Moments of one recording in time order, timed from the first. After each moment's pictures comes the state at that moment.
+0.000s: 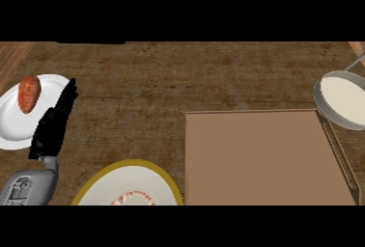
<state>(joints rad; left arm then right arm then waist) -0.19 0.26 0.05 -1.43 -0.17 0.09 0.05 -1.10 -0.53 -0.76 -0.61 1.74 -0.34 1.12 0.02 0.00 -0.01</state>
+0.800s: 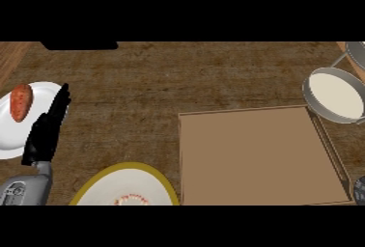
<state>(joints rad) -0.15 0.28 0.08 -1.43 -0.17 0.09 0.06 -1.08 -0.34 -0.78 -1.08 1.92 -0.33 1.21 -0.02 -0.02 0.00</state>
